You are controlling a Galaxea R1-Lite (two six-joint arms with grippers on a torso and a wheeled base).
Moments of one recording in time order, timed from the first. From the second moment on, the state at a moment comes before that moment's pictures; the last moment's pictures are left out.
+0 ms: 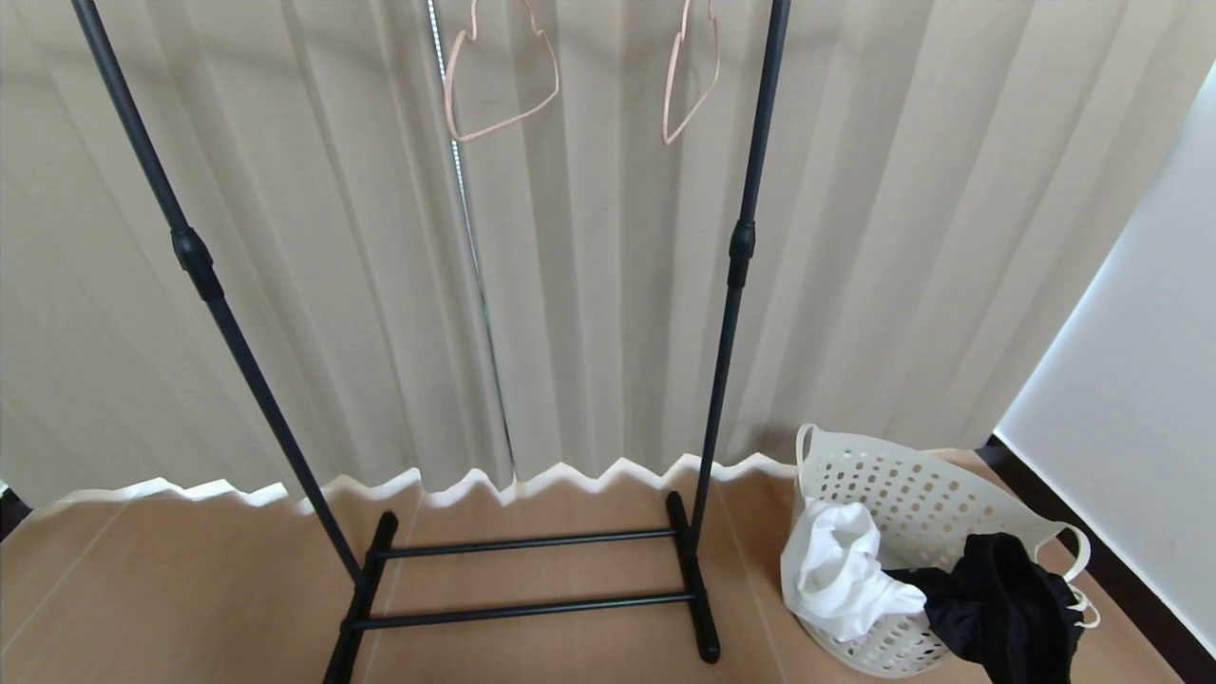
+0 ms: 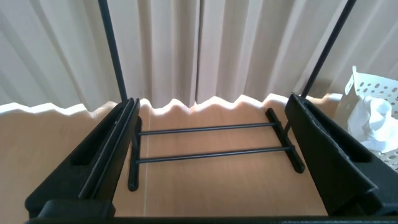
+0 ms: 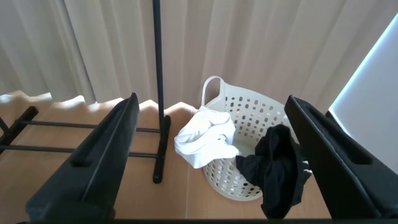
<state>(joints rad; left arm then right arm) -0.01 0.01 -0.02 0.04 -0.03 -0.02 -0.01 0.00 0.00 -0.01 0.08 -0.03</state>
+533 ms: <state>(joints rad) -0.01 0.01 -0.02 0.04 -0.03 -0.02 -0.01 0.00 0.00 -0.01 0.08 -0.03</state>
